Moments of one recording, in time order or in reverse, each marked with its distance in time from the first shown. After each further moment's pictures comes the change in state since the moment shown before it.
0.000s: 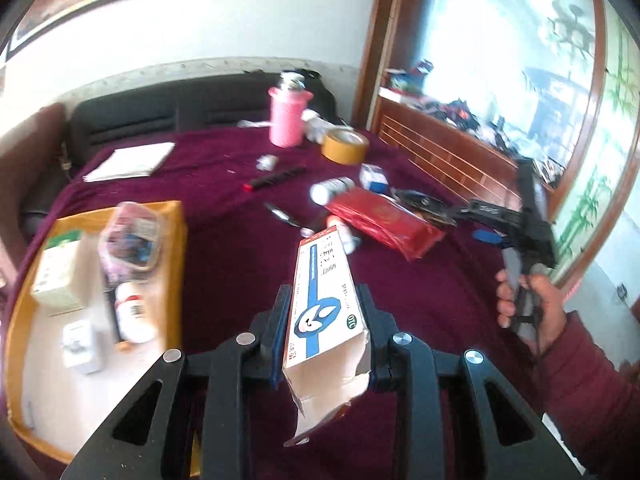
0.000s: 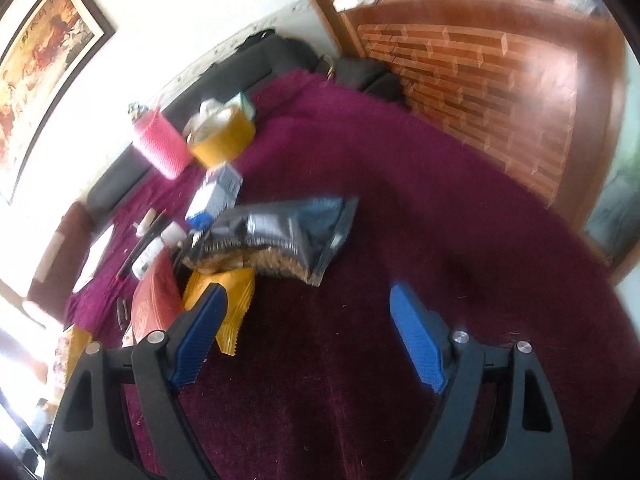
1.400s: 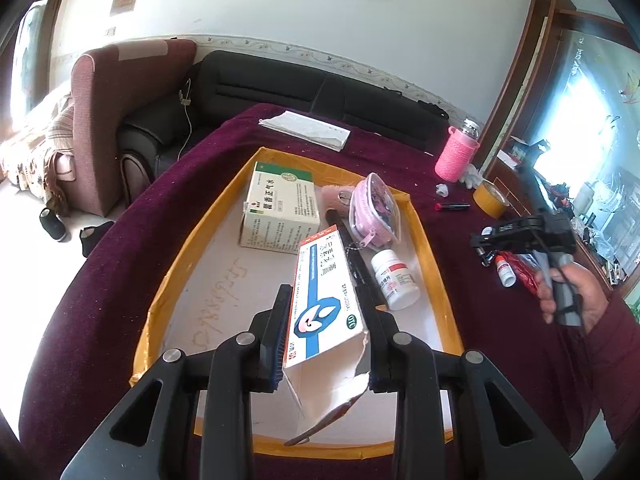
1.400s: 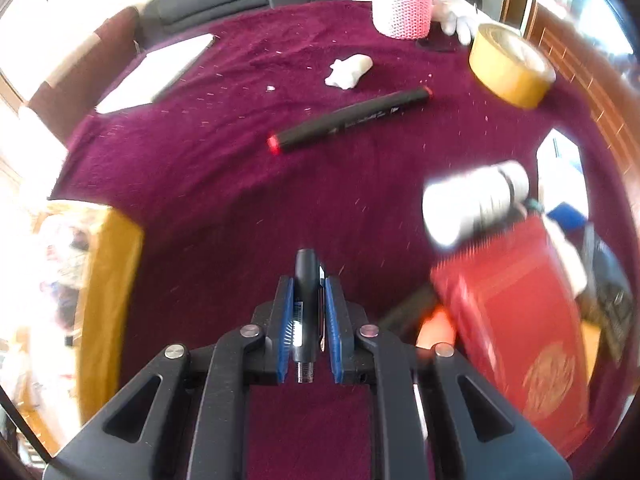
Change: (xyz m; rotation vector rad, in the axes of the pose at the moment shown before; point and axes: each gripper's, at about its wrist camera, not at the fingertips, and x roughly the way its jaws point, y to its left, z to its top) left arm -0.054 0.208 -0.069 -0.367 -0.060 0.221; right arm 0.115 0.267 -0.055 -0.509 0.445 0.031
